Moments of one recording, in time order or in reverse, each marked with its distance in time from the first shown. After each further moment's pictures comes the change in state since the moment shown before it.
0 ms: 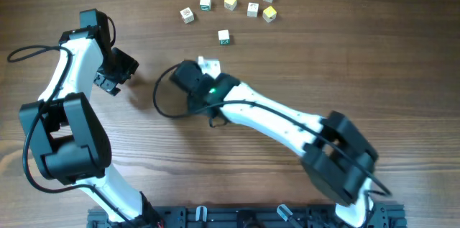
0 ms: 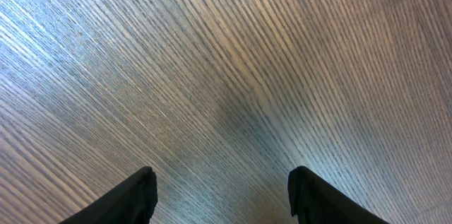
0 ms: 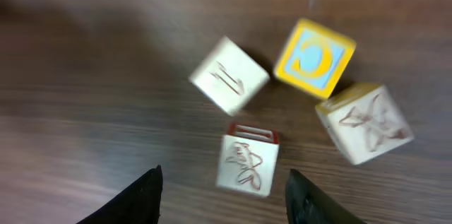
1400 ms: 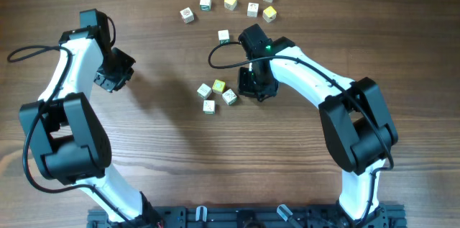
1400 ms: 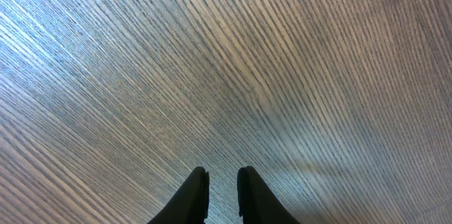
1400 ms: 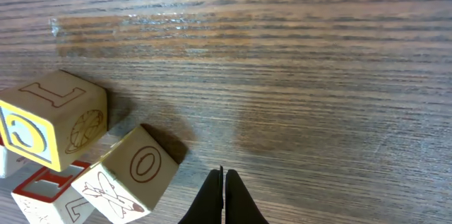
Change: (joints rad) left arm 0.000 0.000 0.000 -0.001 0.000 0.001; right arm -0.390 0.072 -0.090 -0.108 -0.378 -0.216
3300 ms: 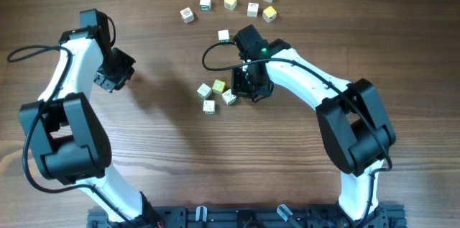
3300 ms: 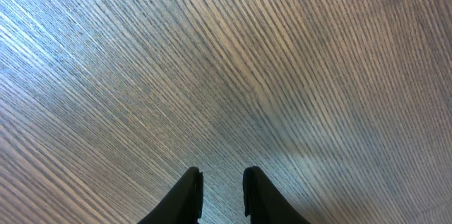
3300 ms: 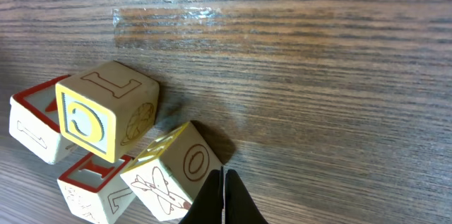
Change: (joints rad) left arm 0.000 0.000 0.000 0.000 0.000 0.000; right arm 0.029 0.000 0.000 0.058 -0.048 0.008
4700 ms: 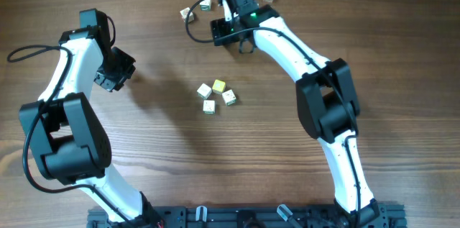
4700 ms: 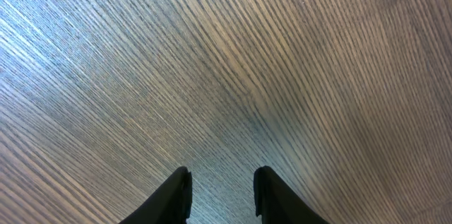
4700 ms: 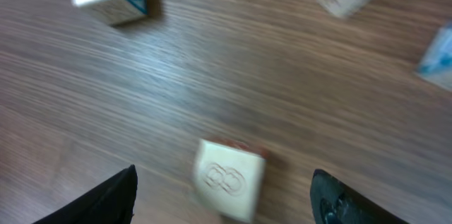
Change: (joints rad) left arm 0.000 0.000 0.000 0.009 0.000 0.000; right arm -0.043 0.350 0.562 0.191 0.185 -0.392
